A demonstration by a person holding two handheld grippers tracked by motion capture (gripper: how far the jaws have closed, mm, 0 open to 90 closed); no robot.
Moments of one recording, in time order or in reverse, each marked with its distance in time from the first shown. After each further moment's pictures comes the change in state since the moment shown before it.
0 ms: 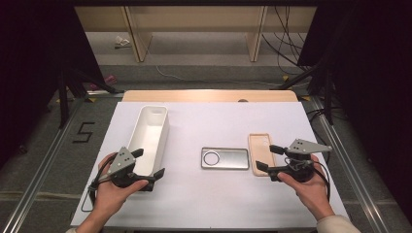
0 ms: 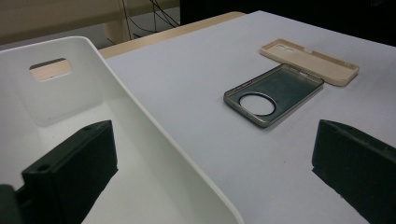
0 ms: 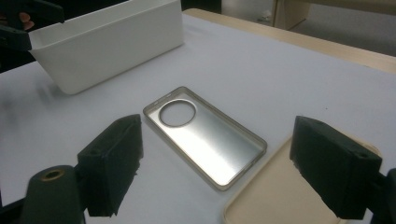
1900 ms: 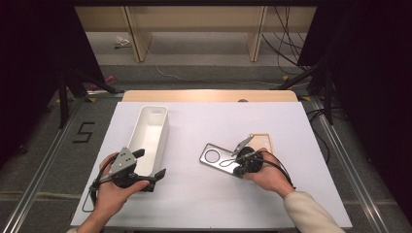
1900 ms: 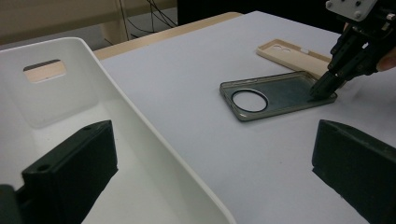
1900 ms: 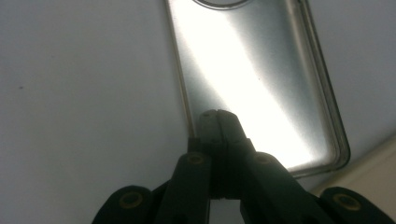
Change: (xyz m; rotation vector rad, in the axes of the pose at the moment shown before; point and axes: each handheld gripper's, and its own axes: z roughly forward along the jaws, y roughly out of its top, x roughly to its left) left arm -0.002 0.000 0.001 0.000 -0.010 0.005; right arm 0.024 0.004 0.125 0.684 0.073 -0.206
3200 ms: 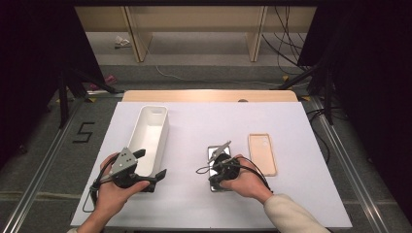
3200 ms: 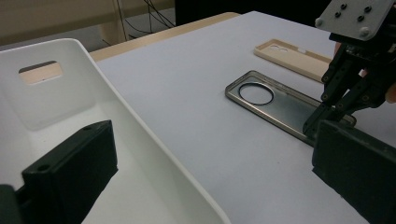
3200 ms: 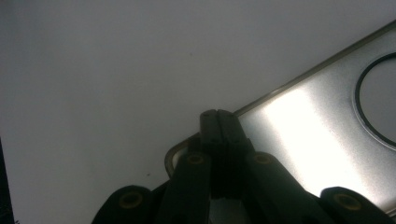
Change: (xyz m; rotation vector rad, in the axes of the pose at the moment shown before) left arm -0.001 0.000 0.001 -0.002 -0.007 0.003; right arm 0.049 0.040 0.023 -0.061 0.156 -0.037
